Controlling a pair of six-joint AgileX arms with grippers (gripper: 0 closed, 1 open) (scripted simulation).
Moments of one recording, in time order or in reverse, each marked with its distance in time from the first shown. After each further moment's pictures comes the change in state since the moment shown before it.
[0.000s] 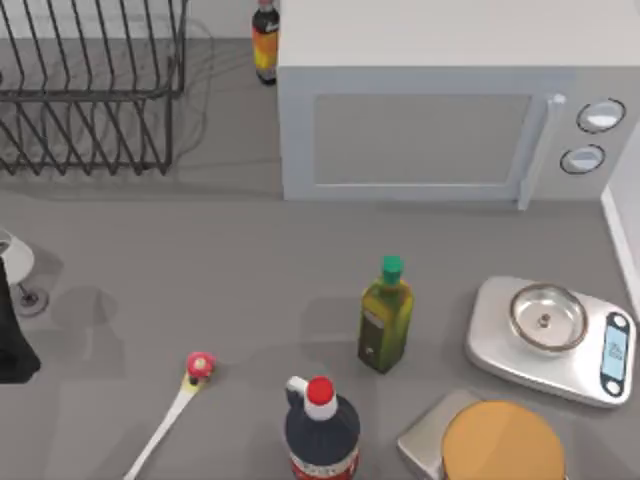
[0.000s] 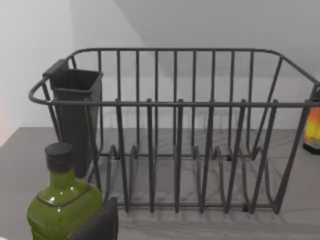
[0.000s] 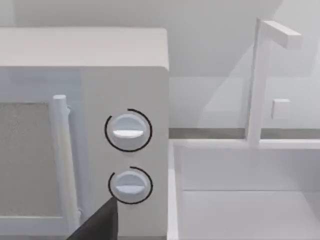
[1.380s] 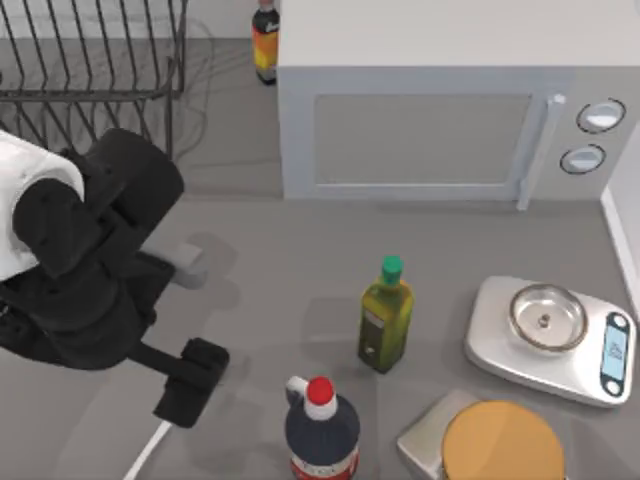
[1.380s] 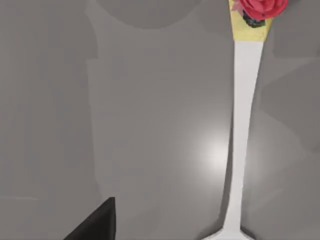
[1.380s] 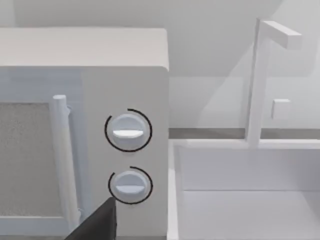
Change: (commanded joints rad) left arm -0.524 1.432 0.916 -0.983 0.000 -0.085; right arm 0.000 0.000 0.000 0.000 0.000 0.000
